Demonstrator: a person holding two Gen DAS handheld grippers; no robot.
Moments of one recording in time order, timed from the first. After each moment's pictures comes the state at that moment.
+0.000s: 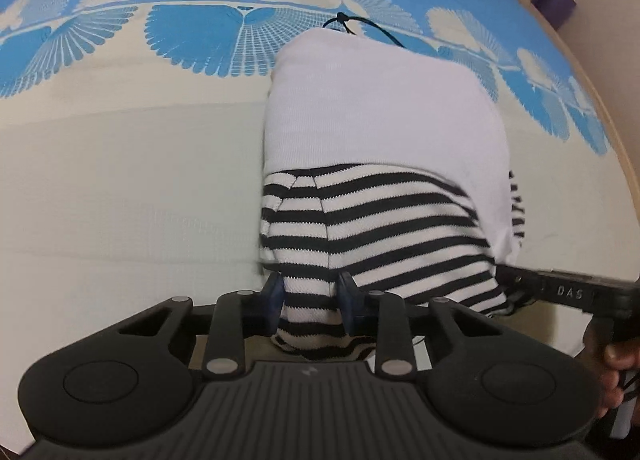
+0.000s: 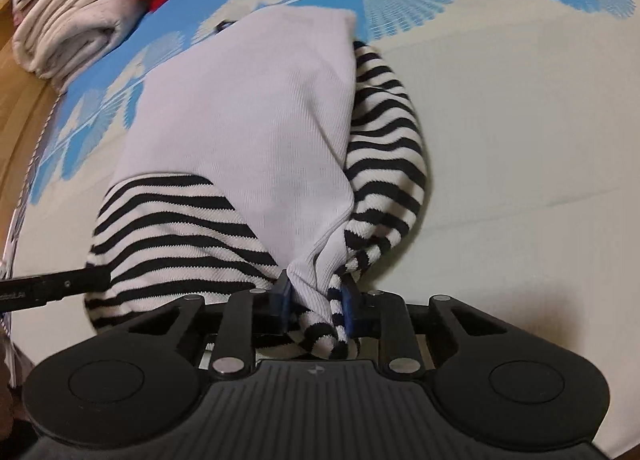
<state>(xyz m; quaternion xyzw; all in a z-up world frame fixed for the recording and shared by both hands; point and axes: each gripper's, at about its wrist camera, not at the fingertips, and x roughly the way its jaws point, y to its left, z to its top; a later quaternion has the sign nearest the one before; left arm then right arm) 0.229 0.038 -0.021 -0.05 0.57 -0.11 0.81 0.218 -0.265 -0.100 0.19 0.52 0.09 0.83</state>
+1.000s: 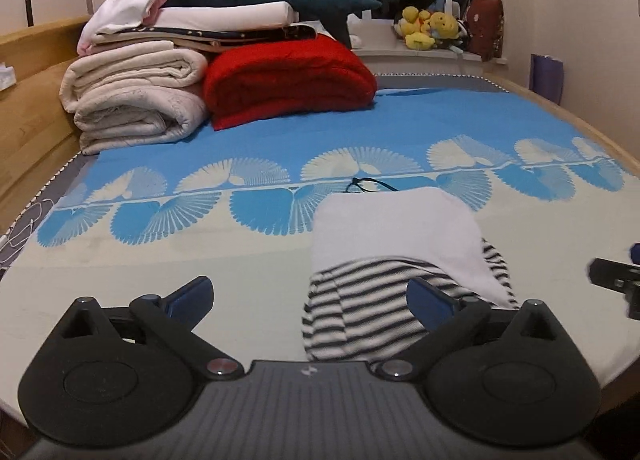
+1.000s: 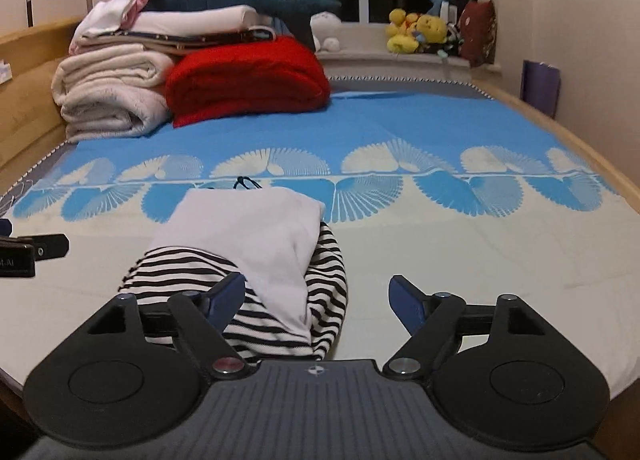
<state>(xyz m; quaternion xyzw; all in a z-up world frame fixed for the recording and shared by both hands) 0.066 -0.005 0.090 0.06 0.32 -0.02 0.95 0.045 -0.257 0.020 0.04 0.28 0.01 0.96</state>
